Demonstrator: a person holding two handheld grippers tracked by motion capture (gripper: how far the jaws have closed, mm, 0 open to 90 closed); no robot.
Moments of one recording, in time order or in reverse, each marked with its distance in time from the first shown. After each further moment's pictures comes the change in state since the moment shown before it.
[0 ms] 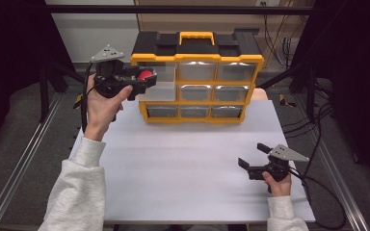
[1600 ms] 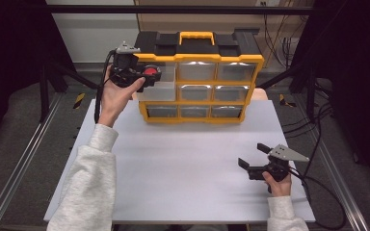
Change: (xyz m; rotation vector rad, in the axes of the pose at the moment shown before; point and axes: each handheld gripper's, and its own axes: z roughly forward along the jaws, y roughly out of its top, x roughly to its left) left arm 0.023 -0.001 0.055 0.127 0.108 0.015; right arm 0.000 0.000 0.000 0.001 0.002 -0.001
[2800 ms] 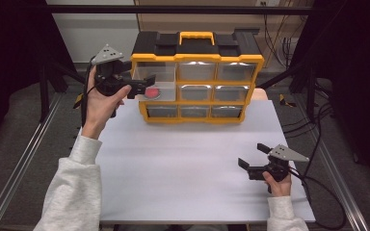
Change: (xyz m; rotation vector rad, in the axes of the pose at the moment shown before) left arm -0.003 -0.017 -0.053 -0.196 -0.086 0.024; right arm 0.000 0.000 0.000 0.001 0.000 0.003
